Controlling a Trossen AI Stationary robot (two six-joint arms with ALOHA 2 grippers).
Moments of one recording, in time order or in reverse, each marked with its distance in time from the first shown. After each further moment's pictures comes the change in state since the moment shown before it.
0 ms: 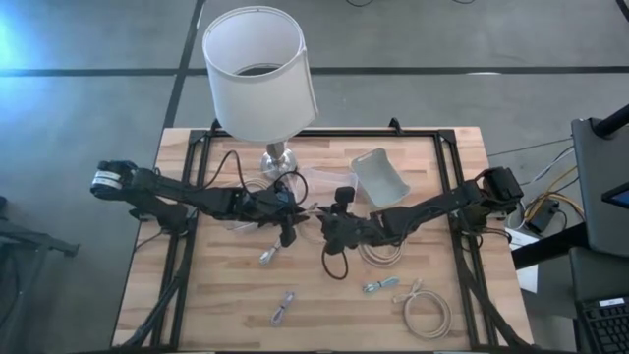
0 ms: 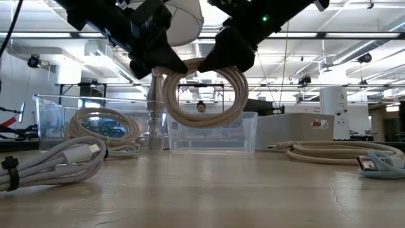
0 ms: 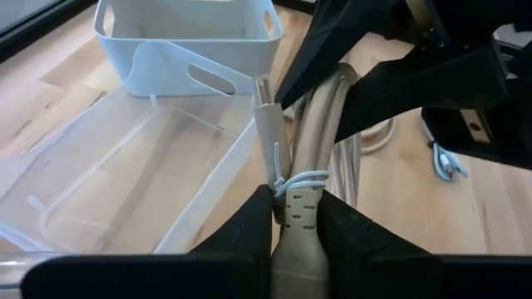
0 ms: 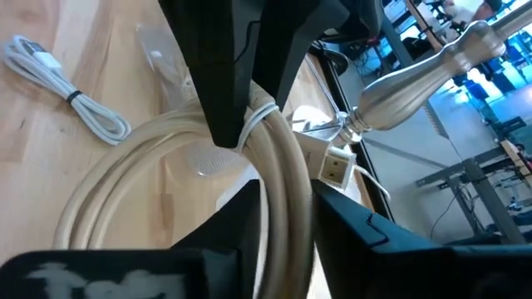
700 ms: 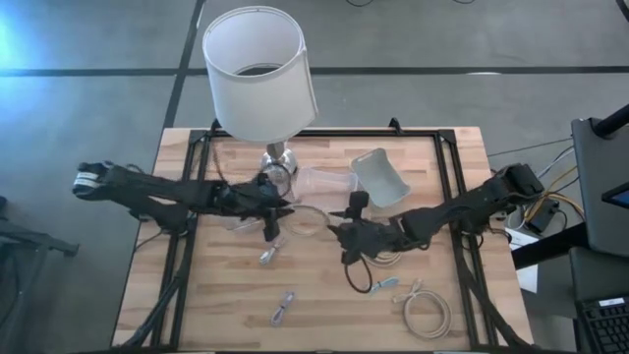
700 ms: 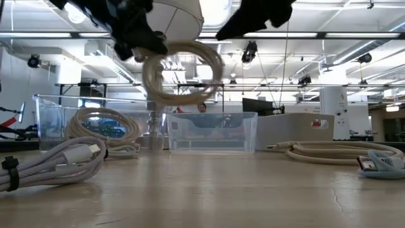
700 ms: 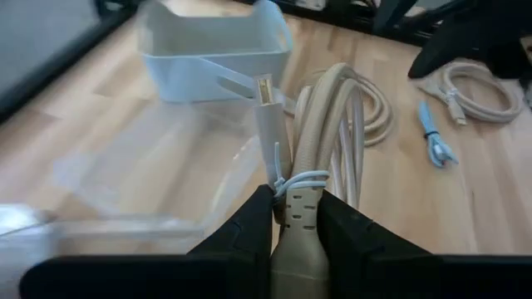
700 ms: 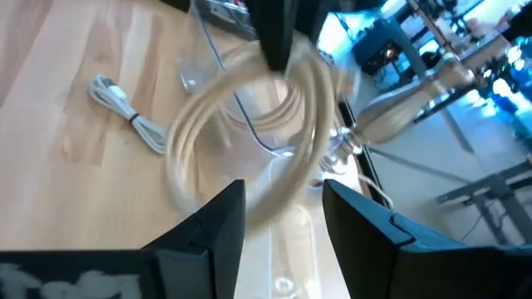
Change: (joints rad) left arm -0.002 -0.223 0.027 -0.269 -0.043 0.030; right arm 0.104 -0.169 0.001 -0.182 0.003 0.081
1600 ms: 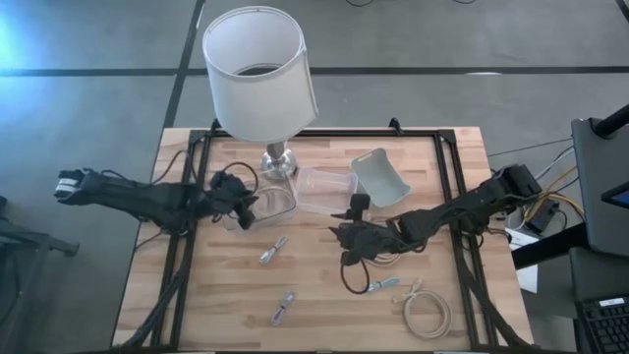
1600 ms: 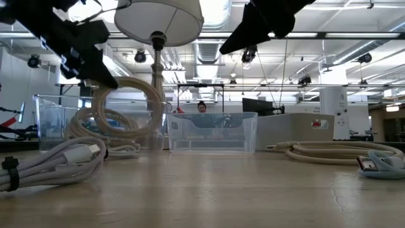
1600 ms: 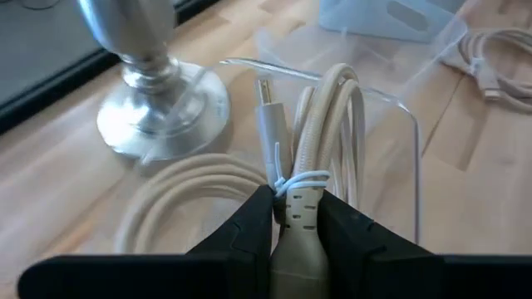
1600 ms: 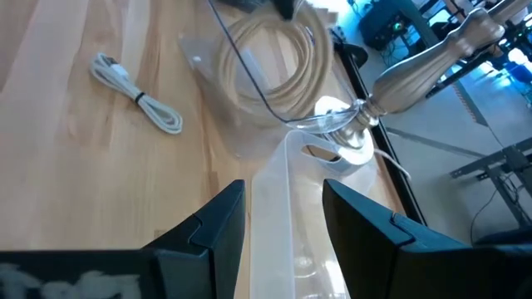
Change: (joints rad) left arm 0.000 -0.340 -0.293 -0.227 -0.281 -0.238; right arm 0.002 0.029 -0.019 -0.024 -0.003 0.100
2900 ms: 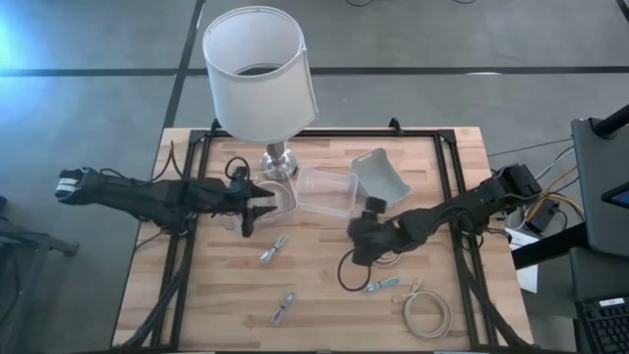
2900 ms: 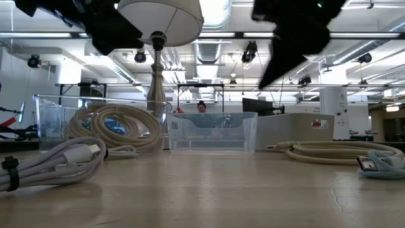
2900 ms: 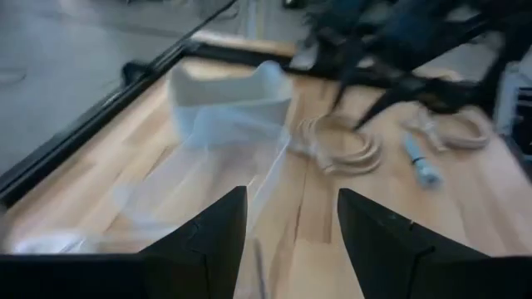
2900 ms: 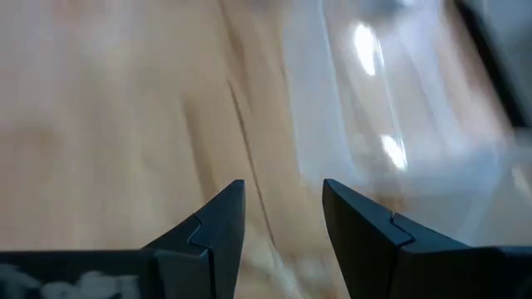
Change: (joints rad) left arm 0.010 0.036 0.077 0.355 0.283 0.358; right arm -0.013 -0.001 0.000 -0.435 -0.153 0.476
